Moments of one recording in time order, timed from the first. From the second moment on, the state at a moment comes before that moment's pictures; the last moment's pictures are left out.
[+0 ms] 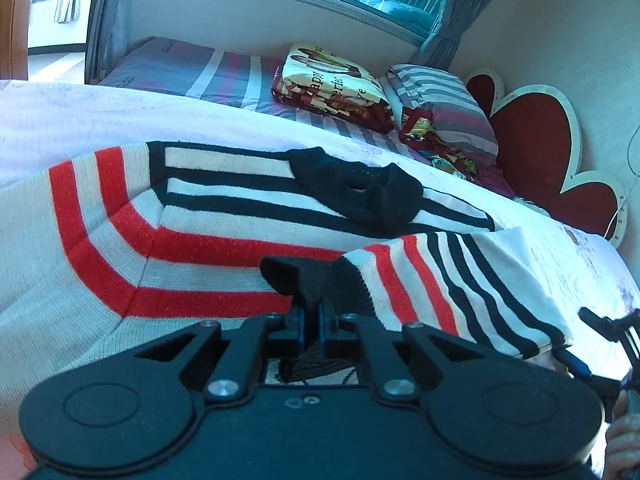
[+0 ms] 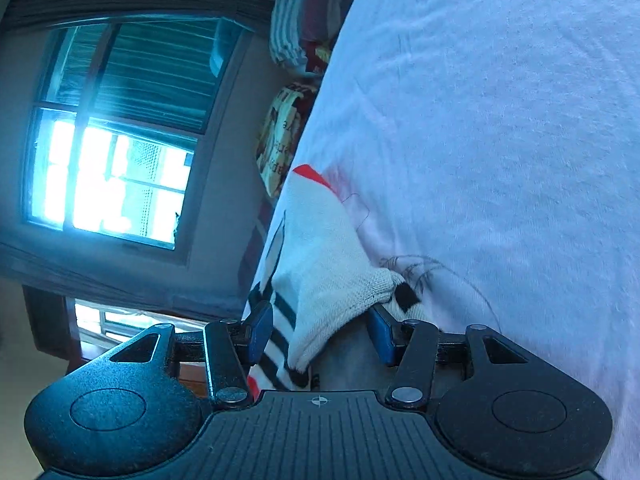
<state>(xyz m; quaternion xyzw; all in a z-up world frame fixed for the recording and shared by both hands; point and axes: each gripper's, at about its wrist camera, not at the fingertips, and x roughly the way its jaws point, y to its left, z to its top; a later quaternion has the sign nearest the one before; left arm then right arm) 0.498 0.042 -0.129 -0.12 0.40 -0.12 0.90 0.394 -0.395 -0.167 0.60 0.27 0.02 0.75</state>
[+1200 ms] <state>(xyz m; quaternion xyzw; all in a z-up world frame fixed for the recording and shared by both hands) 0.496 -0.037 -0.127 0.05 0.34 -0.07 0.94 0.415 -0.351 -0.125 0.22 0.33 0.07 0.92</state>
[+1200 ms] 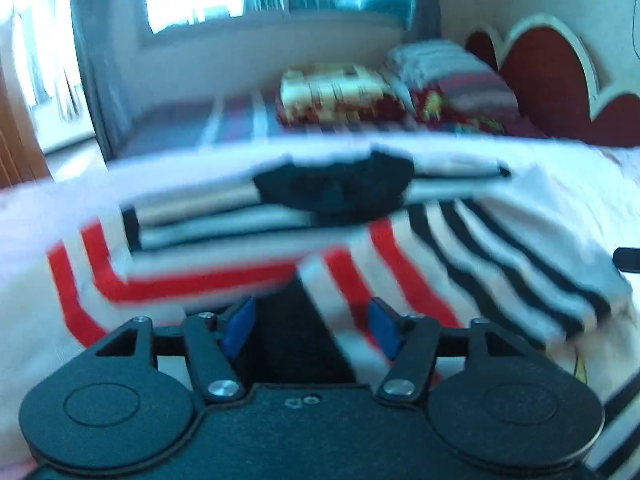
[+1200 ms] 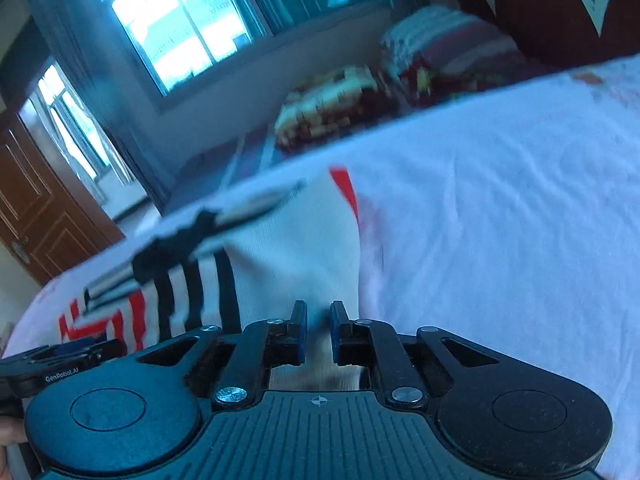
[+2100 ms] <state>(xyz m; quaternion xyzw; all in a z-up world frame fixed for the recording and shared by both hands) 0.511 0.009 -0.142 0.03 0.34 0.05 0.94 0.539 -0.380 -0.161 0.19 0.34 0.07 0.92</state>
